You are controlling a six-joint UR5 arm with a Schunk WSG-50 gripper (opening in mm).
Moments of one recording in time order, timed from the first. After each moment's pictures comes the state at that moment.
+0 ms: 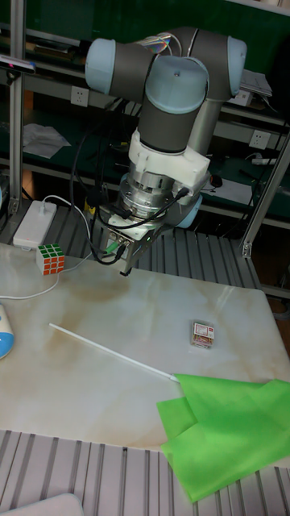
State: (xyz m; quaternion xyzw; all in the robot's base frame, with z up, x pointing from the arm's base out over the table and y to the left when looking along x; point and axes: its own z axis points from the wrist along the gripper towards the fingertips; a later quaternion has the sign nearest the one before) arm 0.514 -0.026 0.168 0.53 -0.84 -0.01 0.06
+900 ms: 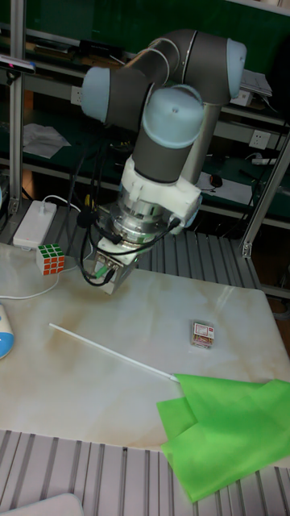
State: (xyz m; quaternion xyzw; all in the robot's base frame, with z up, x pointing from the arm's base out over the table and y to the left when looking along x) arm 0.540 -0.045 0.122 0.55 -0.83 0.02 0.07
